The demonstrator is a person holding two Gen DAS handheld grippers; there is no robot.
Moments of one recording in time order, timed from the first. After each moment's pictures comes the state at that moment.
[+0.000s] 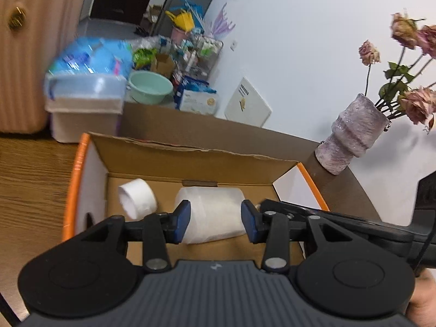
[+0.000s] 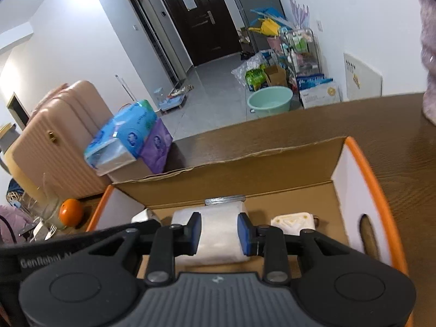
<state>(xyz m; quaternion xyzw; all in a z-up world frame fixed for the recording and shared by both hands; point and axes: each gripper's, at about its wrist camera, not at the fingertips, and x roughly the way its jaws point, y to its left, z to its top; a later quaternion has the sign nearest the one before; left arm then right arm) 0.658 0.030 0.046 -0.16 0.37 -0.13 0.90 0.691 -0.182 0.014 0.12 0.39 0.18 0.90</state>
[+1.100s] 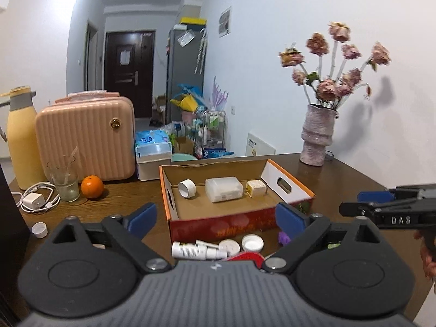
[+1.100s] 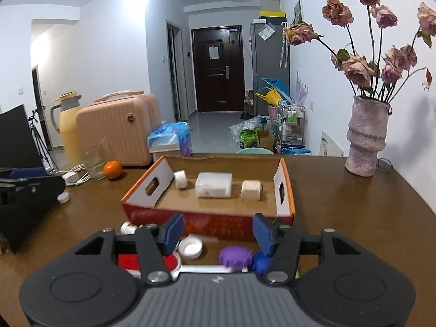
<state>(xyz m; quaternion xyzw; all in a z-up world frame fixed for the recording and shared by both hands) 0.330 0.024 0.122 -0.01 0.20 -0.08 0.98 0.377 -0.241 0.089 0.01 0.25 0.17 0.95</state>
